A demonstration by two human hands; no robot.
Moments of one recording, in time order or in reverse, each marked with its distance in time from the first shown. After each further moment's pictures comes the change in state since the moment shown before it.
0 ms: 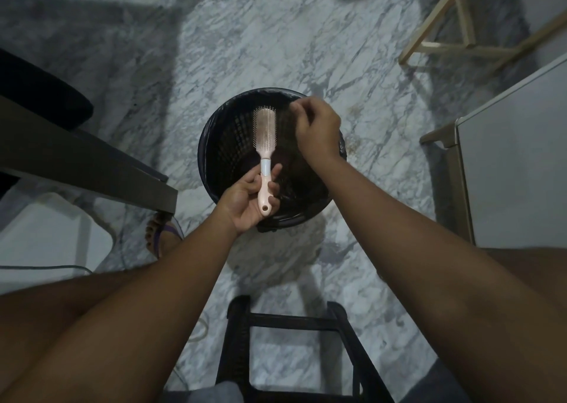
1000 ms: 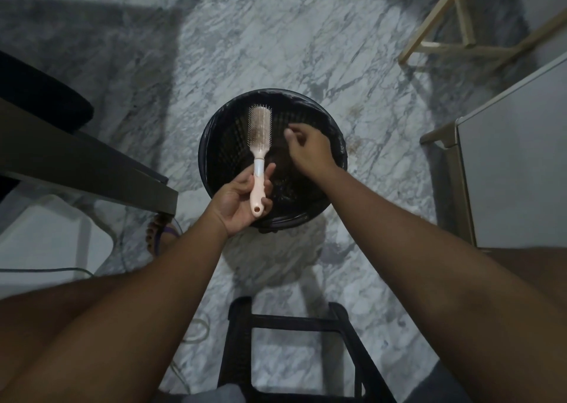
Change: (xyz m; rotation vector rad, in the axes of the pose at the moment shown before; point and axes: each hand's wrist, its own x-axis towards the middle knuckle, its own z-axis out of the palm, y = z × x) left_hand -0.004 0.010 -0.015 0.003 -0.071 0.016; right_hand -0.018 0.017 0.003 -0.127 -0.317 0.221
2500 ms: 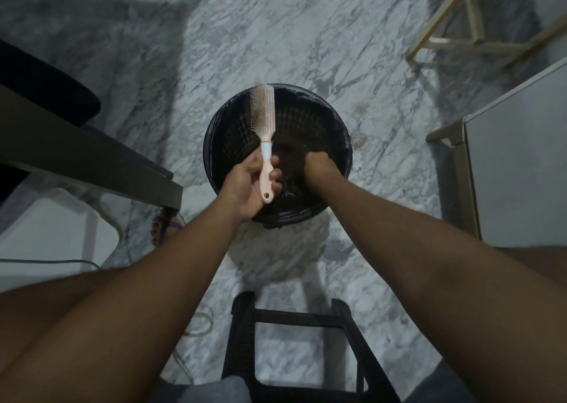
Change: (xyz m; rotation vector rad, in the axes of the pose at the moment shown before) left_hand 0.003 0.006 0.040 0.078 0.123 0.109; right_hand -0.007 0.026 0.010 -0.699 -0.339 0.107
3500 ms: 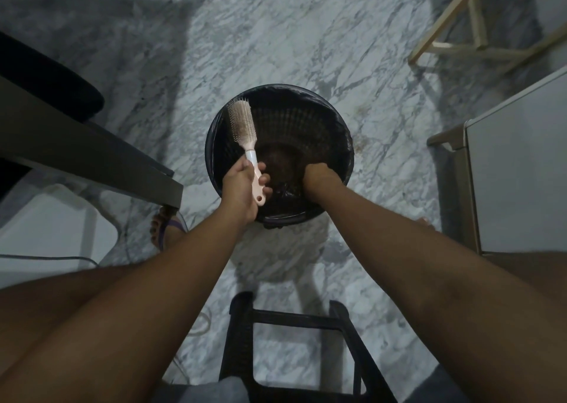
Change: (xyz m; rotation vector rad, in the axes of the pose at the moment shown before) left_hand 0.005 -0.009 -0.010 0.167 0.390 0.181; right_hand -0.009 -0.003 0.007 -0.074 -0.138 0.027
